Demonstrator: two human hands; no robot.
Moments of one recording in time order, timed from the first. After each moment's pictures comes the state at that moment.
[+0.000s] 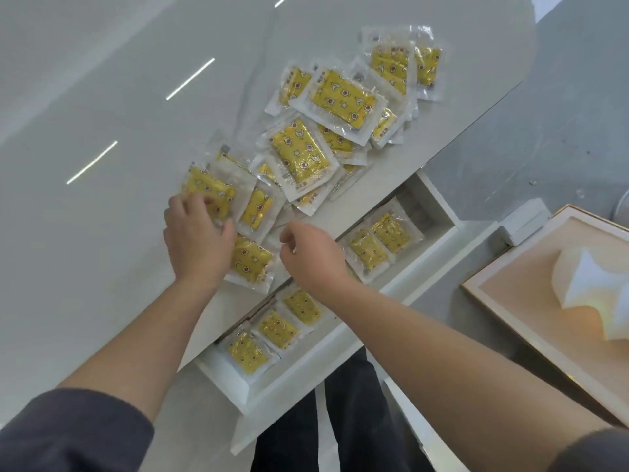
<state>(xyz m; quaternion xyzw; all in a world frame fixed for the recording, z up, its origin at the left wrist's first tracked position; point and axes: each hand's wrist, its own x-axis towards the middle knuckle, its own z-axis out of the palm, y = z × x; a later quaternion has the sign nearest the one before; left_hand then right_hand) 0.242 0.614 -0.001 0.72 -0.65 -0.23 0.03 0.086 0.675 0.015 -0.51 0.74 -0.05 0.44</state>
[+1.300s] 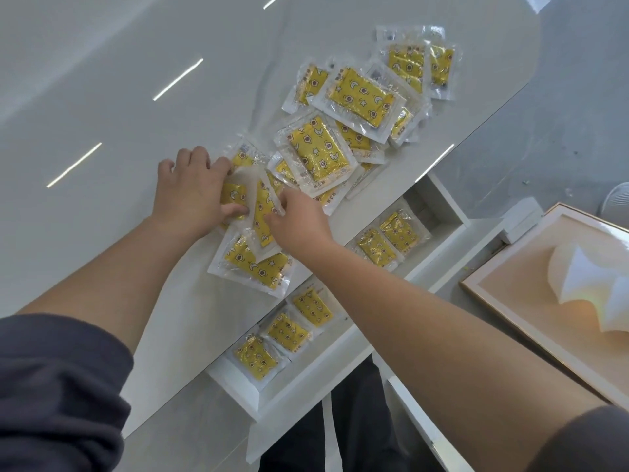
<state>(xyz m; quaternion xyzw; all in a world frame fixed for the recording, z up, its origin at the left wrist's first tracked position) 0.272 0.532 -0.013 0.49 -0.85 -0.10 -0.14 0.123 0.618 0.015 -0.38 0.78 -0.12 0.49</state>
